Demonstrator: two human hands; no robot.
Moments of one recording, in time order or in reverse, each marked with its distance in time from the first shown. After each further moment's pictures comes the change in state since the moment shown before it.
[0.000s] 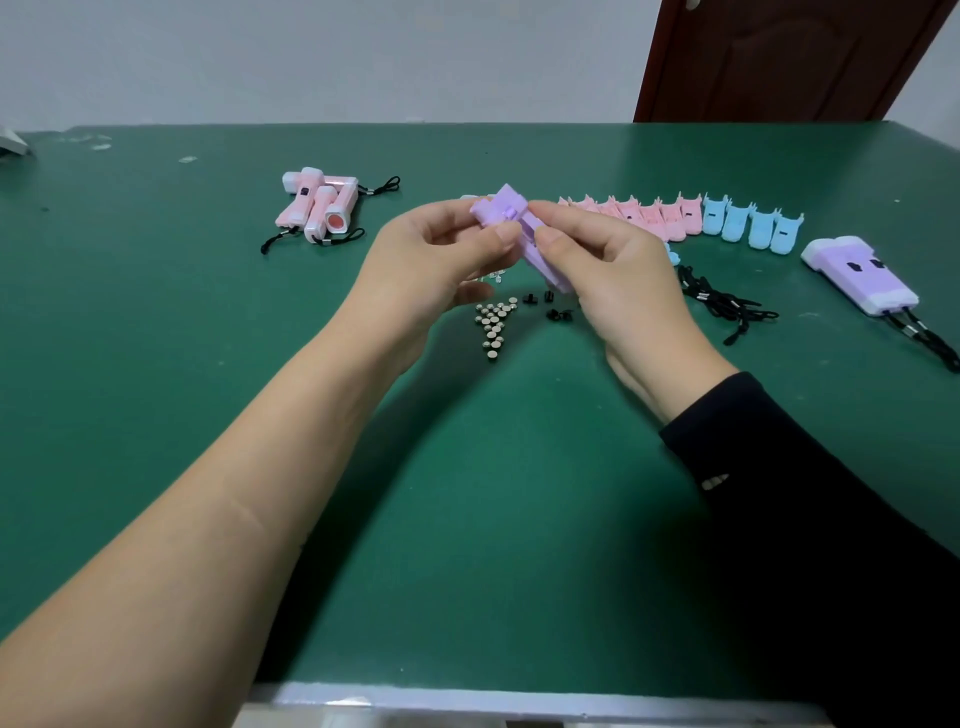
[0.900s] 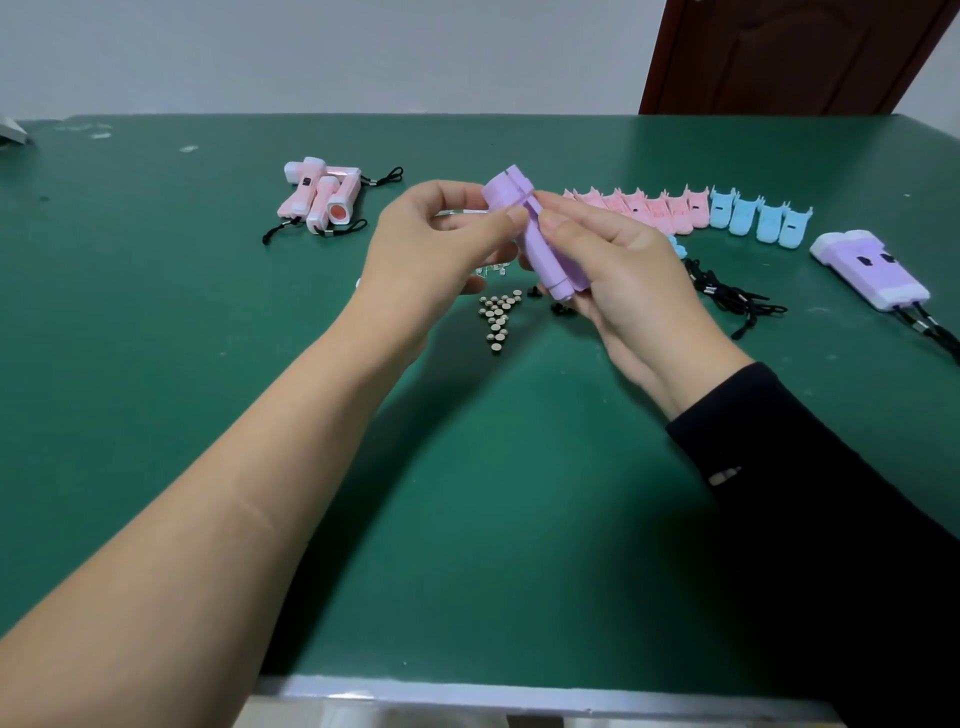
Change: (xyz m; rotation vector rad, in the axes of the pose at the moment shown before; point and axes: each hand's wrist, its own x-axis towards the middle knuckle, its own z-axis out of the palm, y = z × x) left_hand -0.005 0.005 0.008 0.098 0.153 0.019; right_hand 0.000 -0.001 -0.001 0.215 -0.066 0.175
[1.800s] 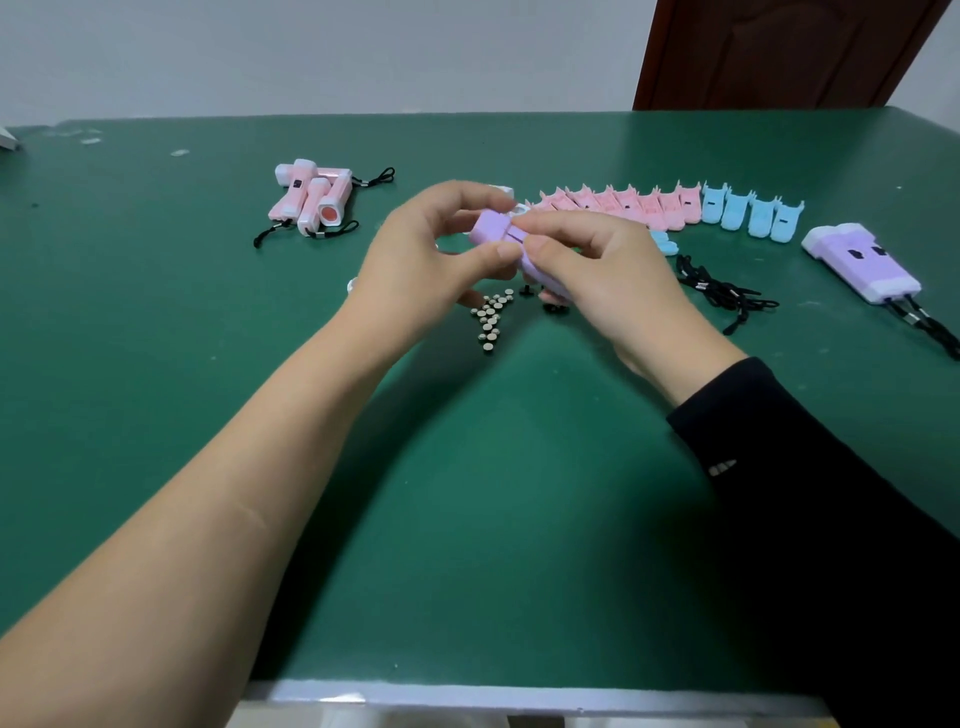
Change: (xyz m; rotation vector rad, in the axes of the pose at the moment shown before) left_hand 0.004 -0.009 -0.007 0.244 -0.179 0.218; right_hand 0.004 0.004 -0.005 -0.395 -0.030 -0.165
